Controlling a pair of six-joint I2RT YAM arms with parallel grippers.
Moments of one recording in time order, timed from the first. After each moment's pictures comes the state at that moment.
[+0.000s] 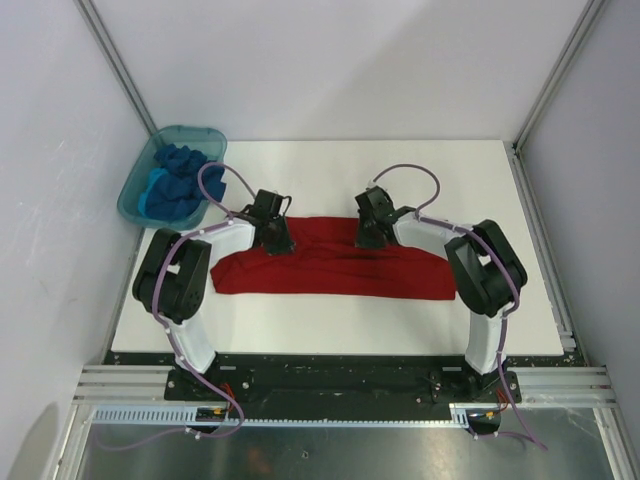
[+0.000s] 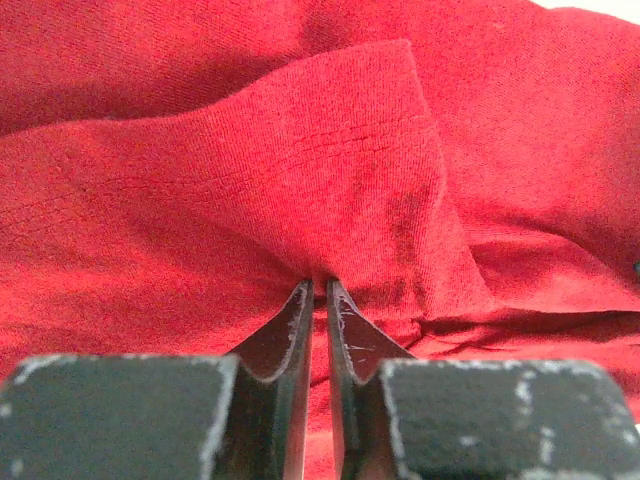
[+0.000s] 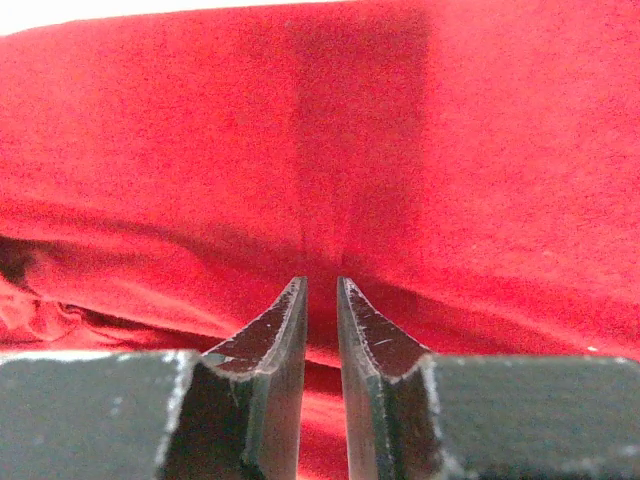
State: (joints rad) left arm -0.38 1.79 1.04 -0.26 0.05 -0.62; right arm 0.57 1.92 1.25 -0.29 0.09 0.65
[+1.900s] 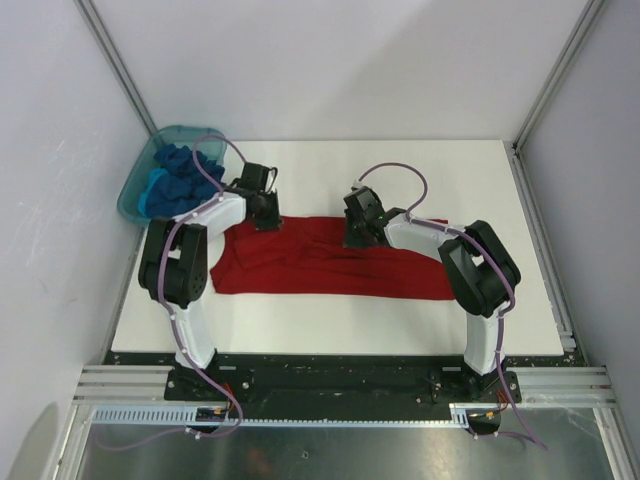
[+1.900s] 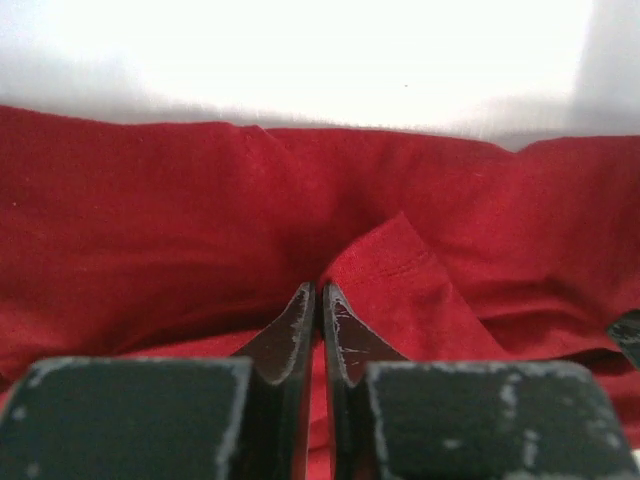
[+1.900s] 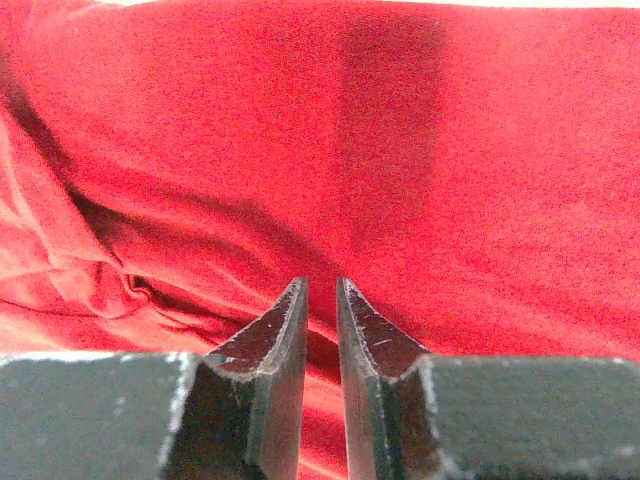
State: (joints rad) left arm -0.26 1.92 1.32 -0.42 0.09 -0.37; right arm 0.63 1.94 1.29 -0.24 0.06 0.63
